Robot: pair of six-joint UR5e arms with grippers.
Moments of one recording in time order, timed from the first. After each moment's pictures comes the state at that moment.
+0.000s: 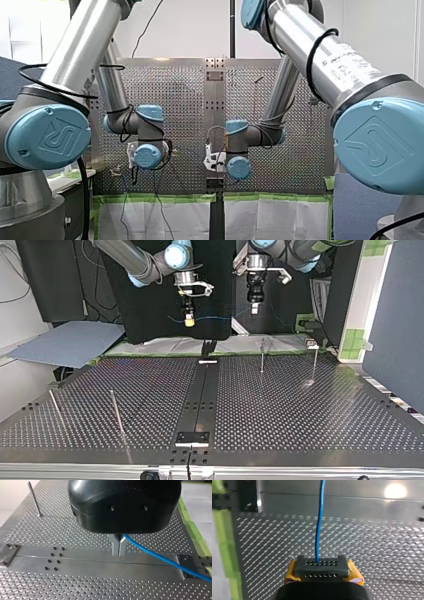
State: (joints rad) left arm -0.49 -1.97 -2.40 -1.92 -2.03 -1.63; right arm 2.36 -0.84 1.89 -1.01 1.90 1.56
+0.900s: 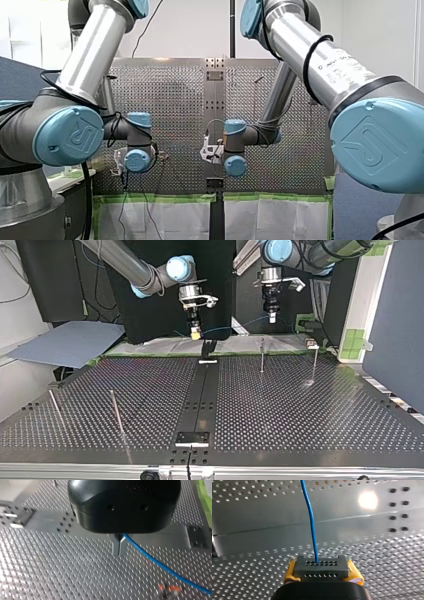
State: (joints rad) left arm -0.28 -2.05 -2.42 -1.81 -1.93 -1.72; right arm 2.34 -0.77 1.77 -1.10 1.79 1.66
